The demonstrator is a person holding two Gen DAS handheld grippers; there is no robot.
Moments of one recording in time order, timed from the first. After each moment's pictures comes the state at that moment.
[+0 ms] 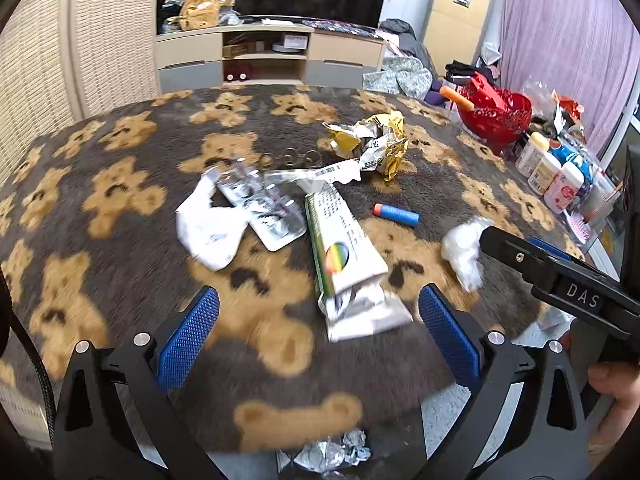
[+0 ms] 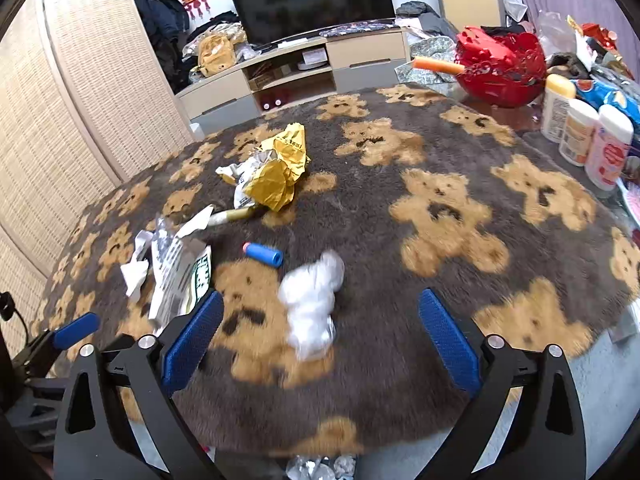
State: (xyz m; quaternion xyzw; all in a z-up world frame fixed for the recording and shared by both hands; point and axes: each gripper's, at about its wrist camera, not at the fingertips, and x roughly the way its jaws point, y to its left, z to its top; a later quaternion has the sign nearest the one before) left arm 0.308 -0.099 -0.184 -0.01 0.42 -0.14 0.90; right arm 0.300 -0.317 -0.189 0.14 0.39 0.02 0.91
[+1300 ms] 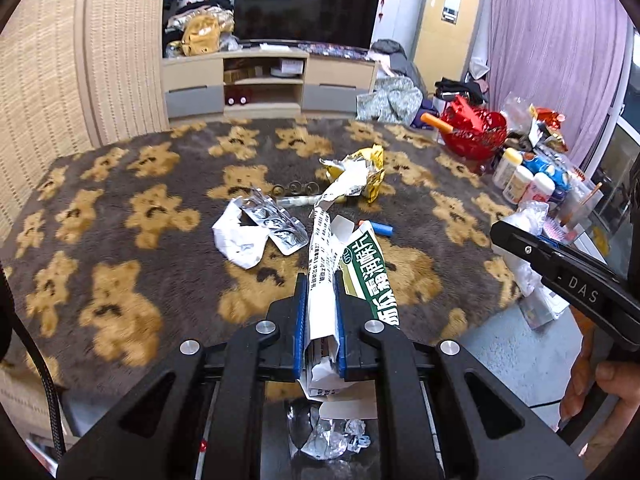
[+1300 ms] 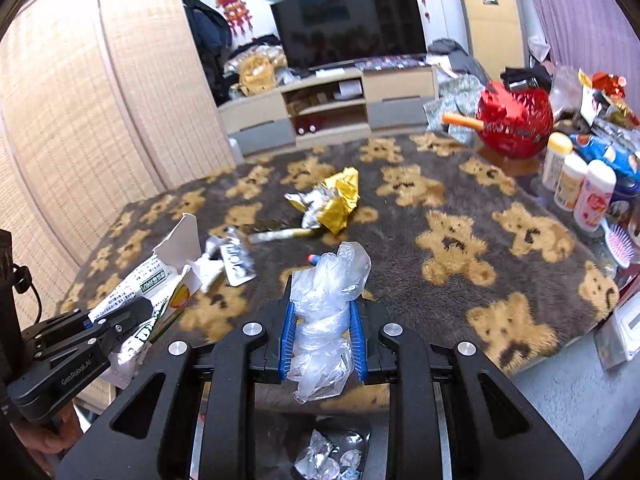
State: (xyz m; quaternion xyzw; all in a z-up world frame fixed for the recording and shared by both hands) left arm 0.237 -0.069 -0.117 0.00 0.38 -0.15 0.91; right arm 0.227 -0.290 -0.114 0.11 0.34 0.06 0.93
